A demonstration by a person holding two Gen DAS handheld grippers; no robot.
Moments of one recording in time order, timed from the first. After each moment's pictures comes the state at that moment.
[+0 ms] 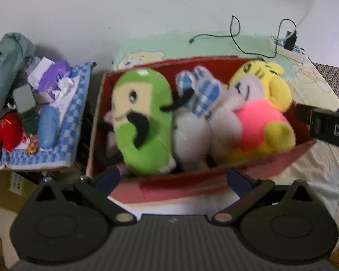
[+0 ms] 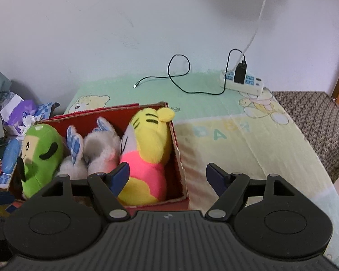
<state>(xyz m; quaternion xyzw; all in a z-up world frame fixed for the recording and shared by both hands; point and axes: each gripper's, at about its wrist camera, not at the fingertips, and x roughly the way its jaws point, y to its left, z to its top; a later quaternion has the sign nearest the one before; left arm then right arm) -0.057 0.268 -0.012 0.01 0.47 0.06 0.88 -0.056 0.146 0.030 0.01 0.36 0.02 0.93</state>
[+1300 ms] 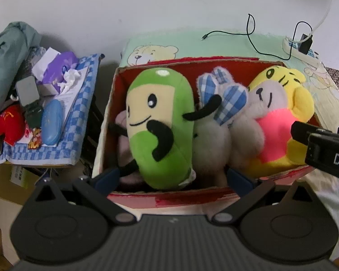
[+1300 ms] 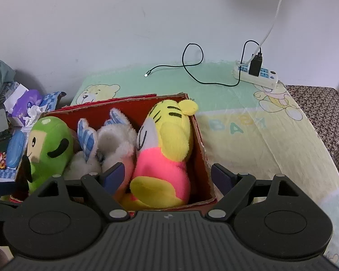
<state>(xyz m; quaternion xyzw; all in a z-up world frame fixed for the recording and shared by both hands) -0.038 0.289 -0.019 -0.01 0.49 0.07 0.87 -0.040 0.169 0.022 0.01 0.39 0.04 0.92</state>
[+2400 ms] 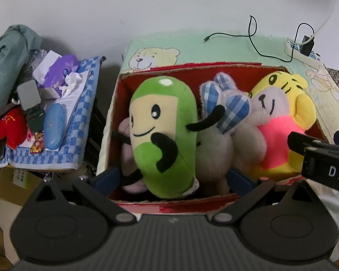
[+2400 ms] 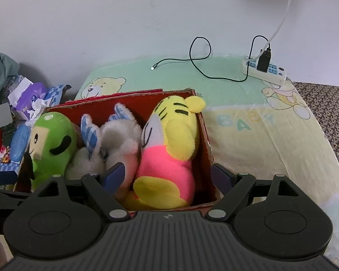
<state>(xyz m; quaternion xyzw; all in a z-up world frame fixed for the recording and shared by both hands) -0.029 0.291 -0.013 0.00 0.49 0.07 0.87 -0.030 0.169 0.021 0.01 0.41 0.05 0.91</state>
